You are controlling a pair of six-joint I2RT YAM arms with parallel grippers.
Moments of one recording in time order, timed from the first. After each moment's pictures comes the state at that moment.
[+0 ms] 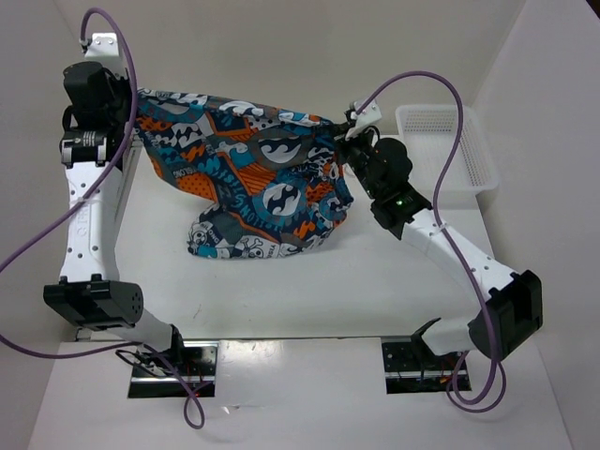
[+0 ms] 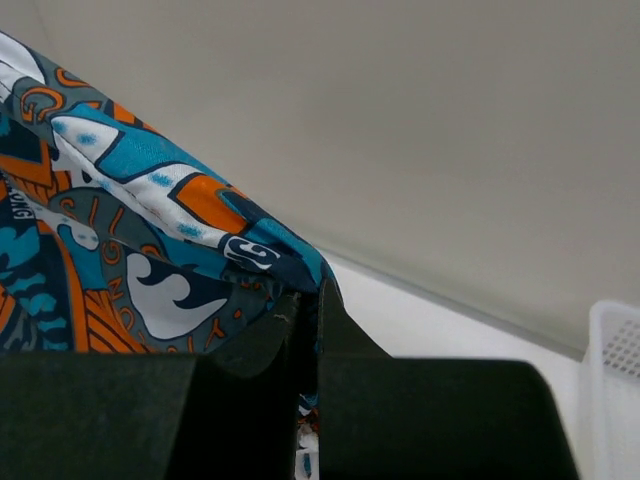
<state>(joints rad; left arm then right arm) 0.13 1.54 1.89 -0.53 -0.15 0.07 0.56 1.35 1.20 0.29 0.14 -0.10</state>
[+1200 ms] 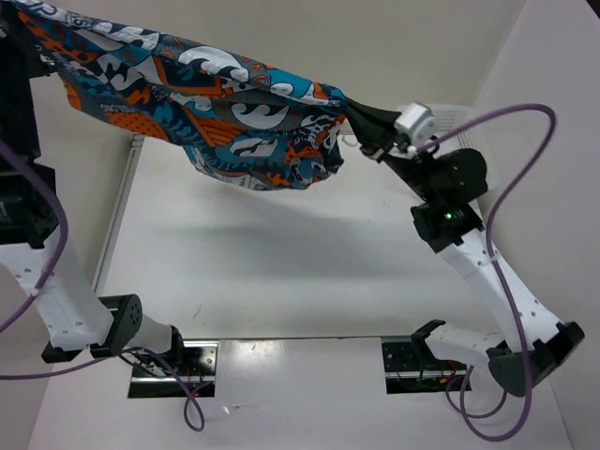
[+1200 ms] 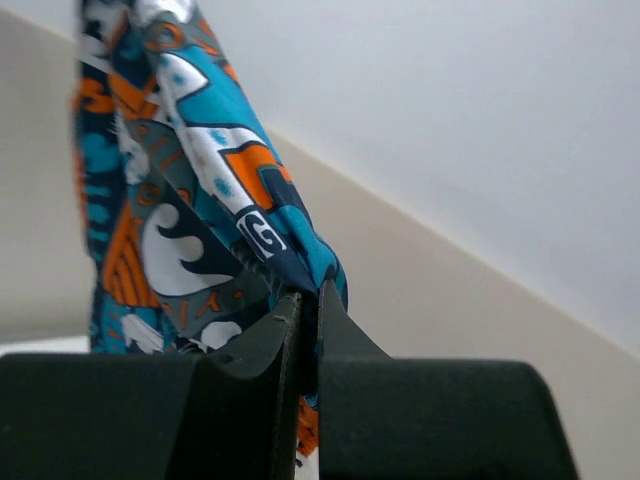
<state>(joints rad) 0.13 1.48 2.60 -0.64 -0.10 0.07 0.52 1.16 1.30 0.45 -0.35 -0.33</state>
